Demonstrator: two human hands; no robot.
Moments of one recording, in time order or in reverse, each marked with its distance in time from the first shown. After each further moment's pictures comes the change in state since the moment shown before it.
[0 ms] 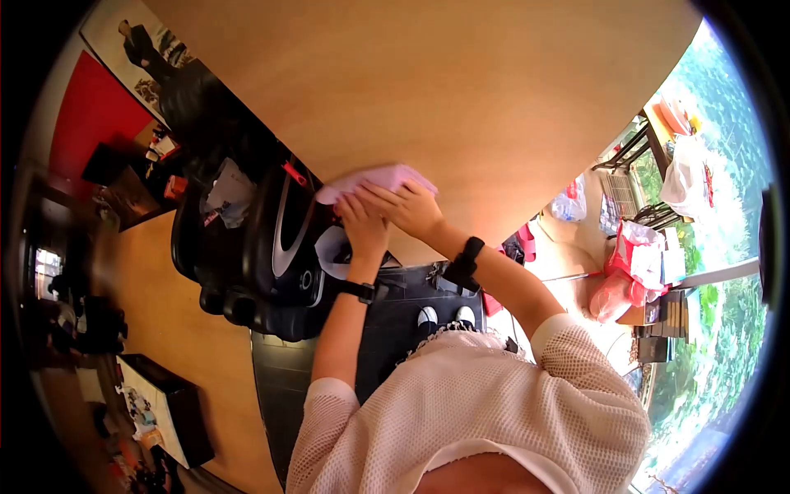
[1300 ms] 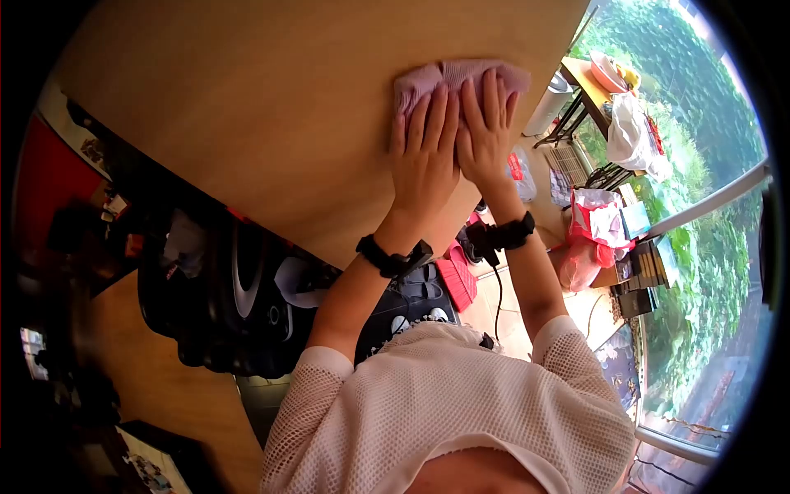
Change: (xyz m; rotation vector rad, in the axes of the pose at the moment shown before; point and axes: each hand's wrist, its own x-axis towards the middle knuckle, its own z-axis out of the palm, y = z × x) left_hand 0.135 0.197 -0.123 -0.205 0.466 0.362; right_hand -0.034 0.136 -0.181 -0.243 0.445 0.478
